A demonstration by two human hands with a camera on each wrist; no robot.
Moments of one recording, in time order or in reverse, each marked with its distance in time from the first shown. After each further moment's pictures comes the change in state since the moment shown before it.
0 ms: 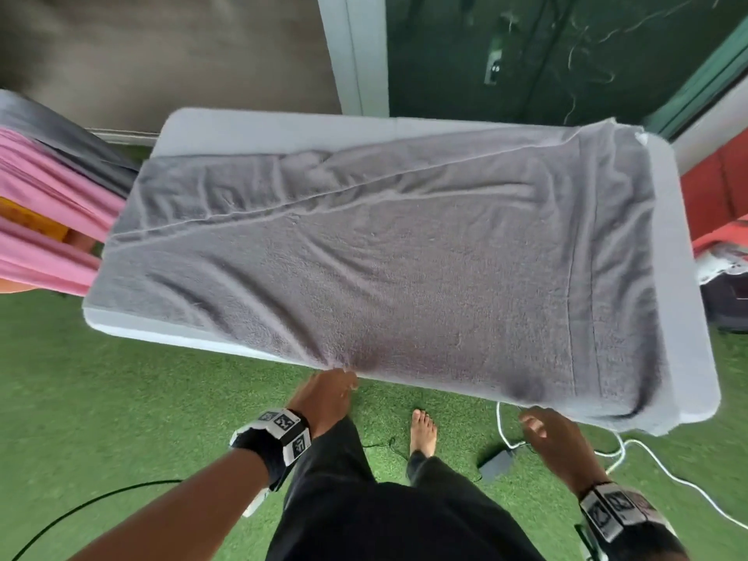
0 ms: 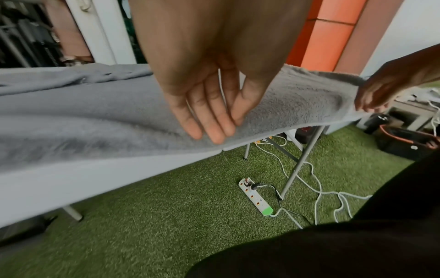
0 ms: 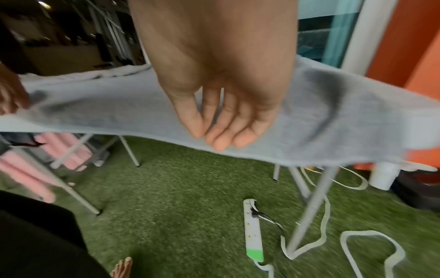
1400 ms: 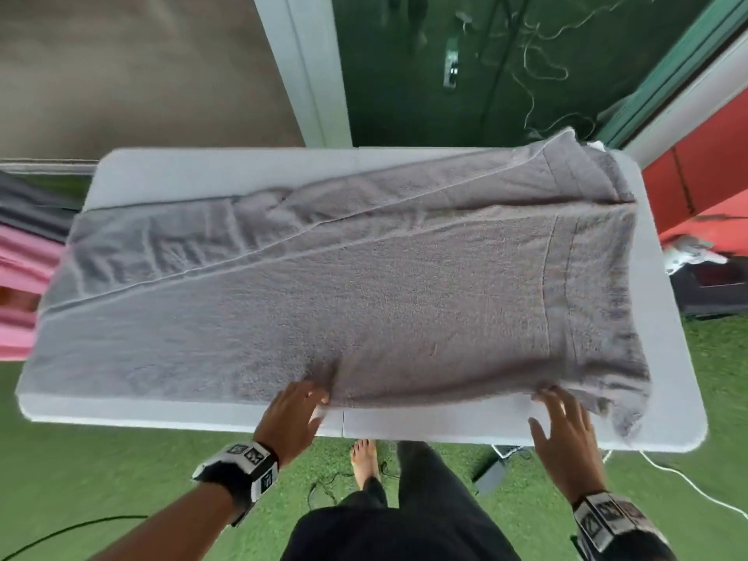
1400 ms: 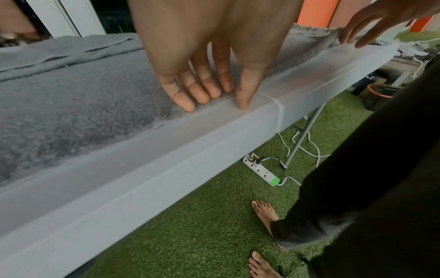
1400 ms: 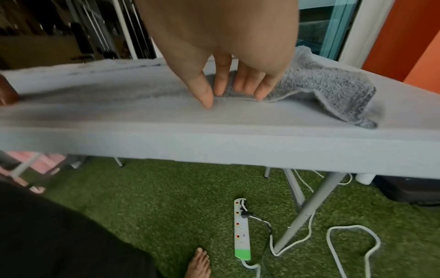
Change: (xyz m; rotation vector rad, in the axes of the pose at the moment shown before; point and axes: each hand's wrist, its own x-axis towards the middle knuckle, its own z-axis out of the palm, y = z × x) left_hand 0.071 -0.029 -0.042 0.264 0.034 0.138; right_hand 0.055 -0.006 -0.027 -0.215 0.387 -0.037
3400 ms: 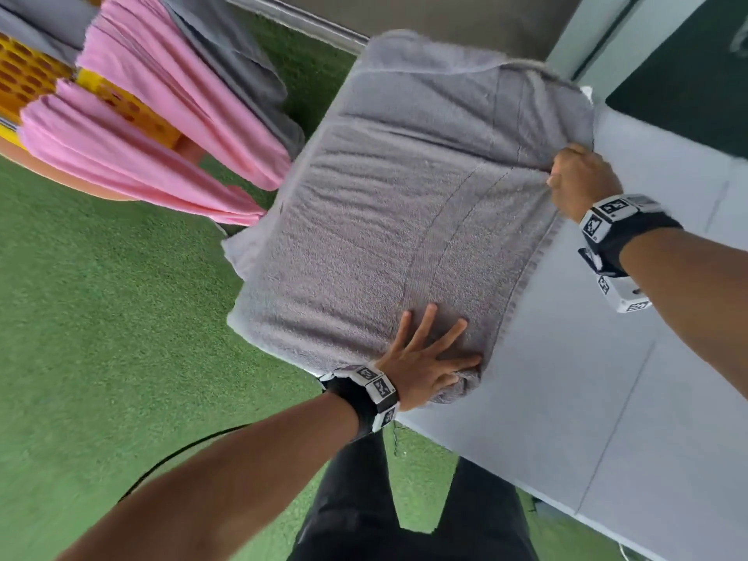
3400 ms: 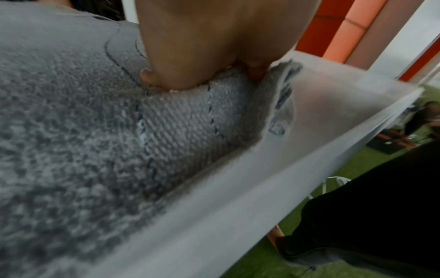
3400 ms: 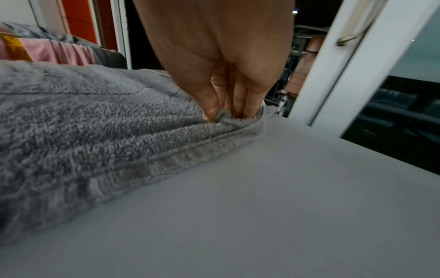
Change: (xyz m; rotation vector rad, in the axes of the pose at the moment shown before) left_hand -0.008 -0.226 -0.057 -0.029 -0.138 0.083; right_hand 0.350 -0.556 0.104 -0.279 -0.146 -0.494
